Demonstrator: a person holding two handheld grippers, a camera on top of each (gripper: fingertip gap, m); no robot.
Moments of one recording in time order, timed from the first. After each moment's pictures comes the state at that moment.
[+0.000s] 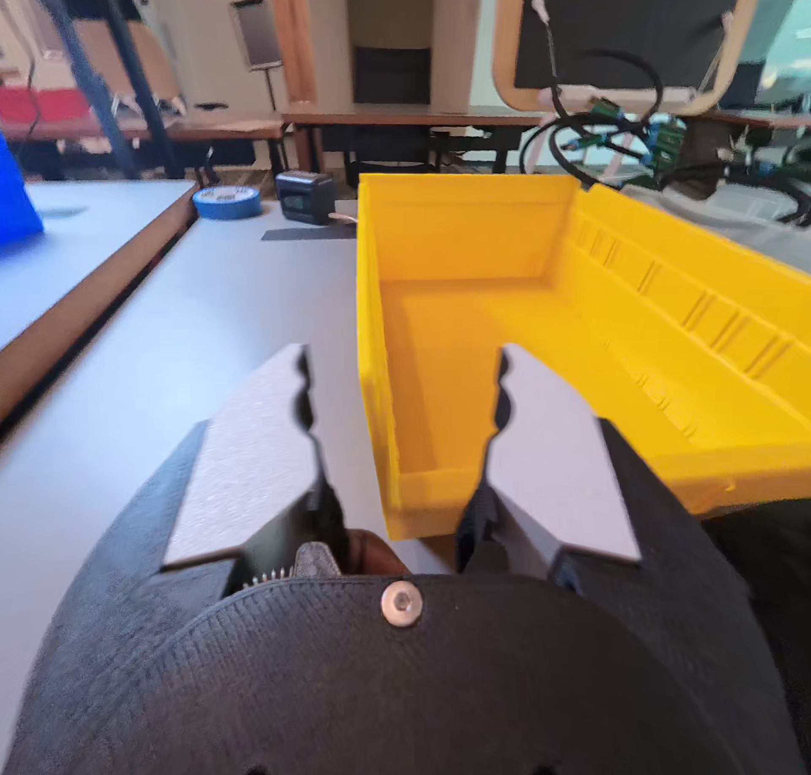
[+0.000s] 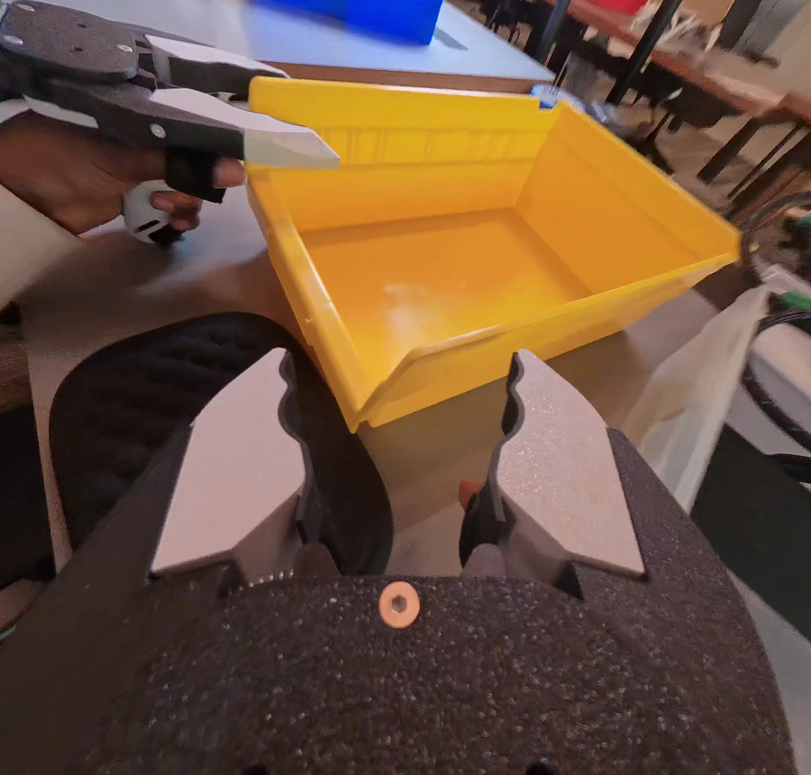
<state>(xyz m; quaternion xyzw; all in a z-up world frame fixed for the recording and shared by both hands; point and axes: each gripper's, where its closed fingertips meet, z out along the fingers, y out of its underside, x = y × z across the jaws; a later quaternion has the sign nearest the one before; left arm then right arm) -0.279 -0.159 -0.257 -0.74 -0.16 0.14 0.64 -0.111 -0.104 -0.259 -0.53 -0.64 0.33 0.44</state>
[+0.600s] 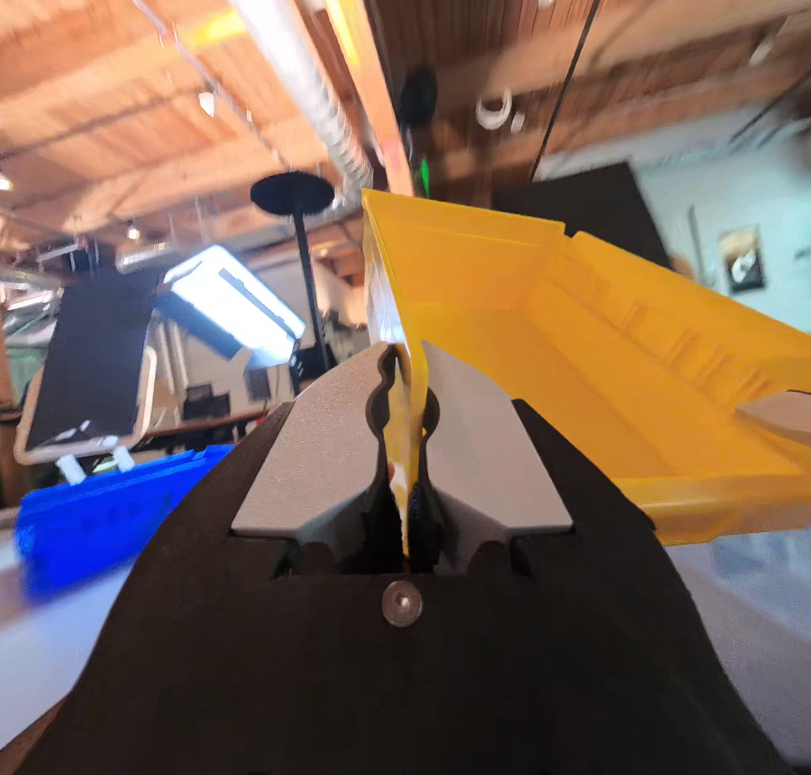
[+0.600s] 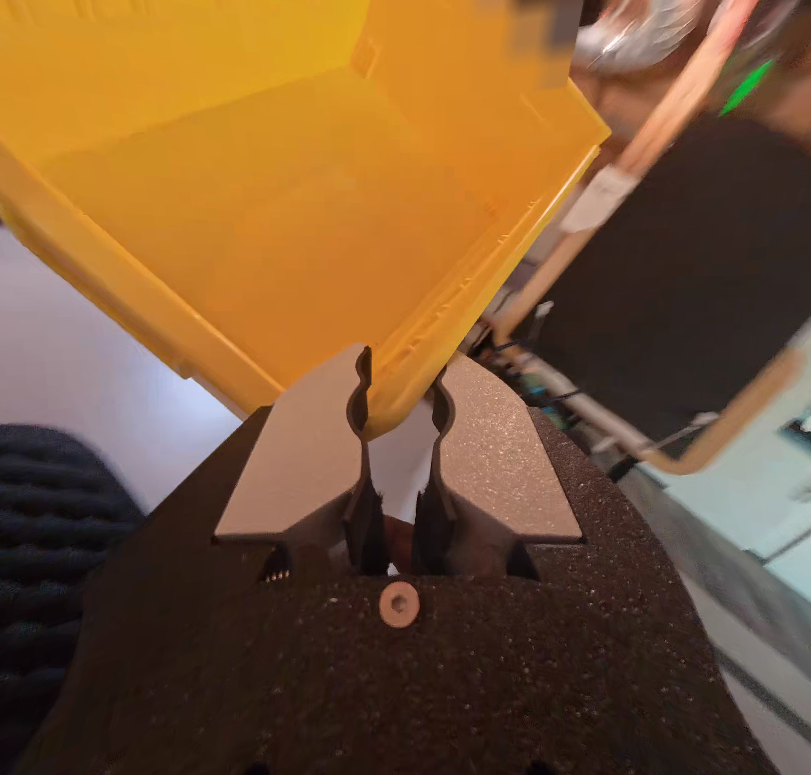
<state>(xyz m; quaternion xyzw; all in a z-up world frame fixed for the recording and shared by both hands) -0.164 -0.215 -0.097 -0.46 -0.10 0.36 0.81 -0.067 -0.063 -0.151 -0.41 -0.51 0.26 0.71</state>
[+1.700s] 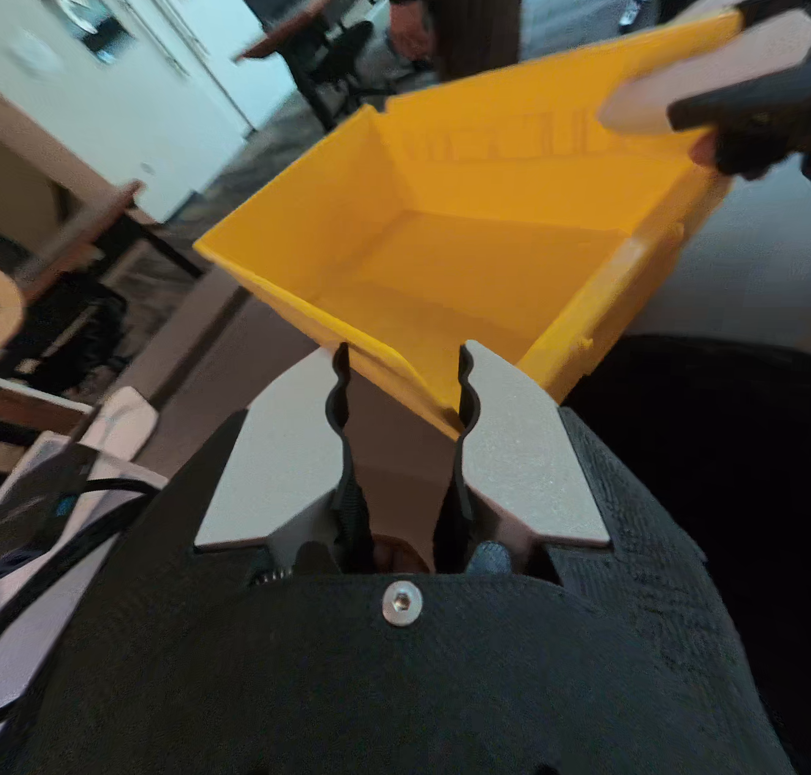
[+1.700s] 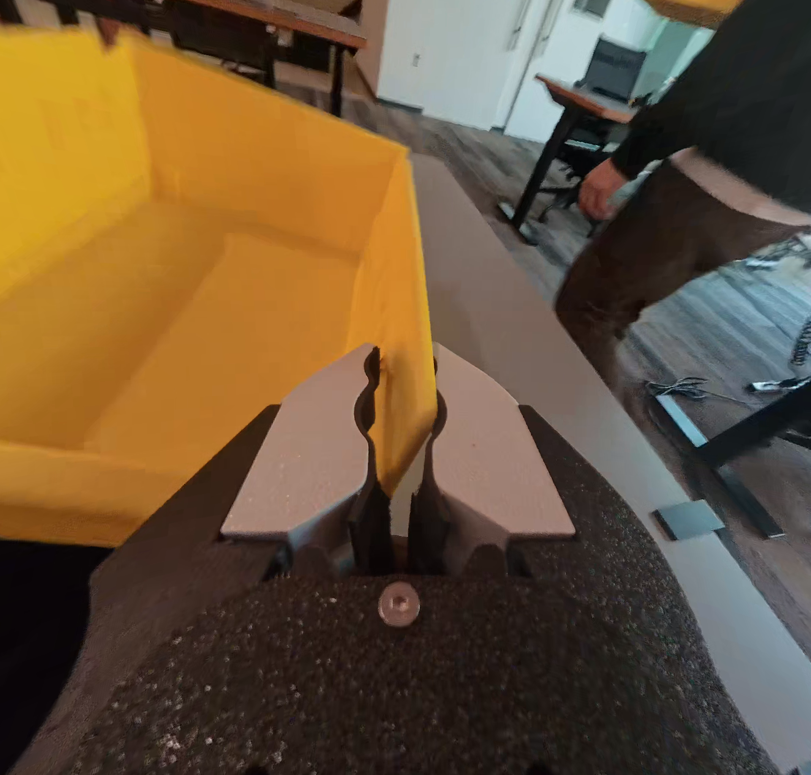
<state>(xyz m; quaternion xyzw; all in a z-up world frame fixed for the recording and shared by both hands) 0.211 0.151 -0.249 -0.77 0.29 0.08 0.56 0.376 0.244 -0.264 -0.75 -0.22 0.03 0.62</state>
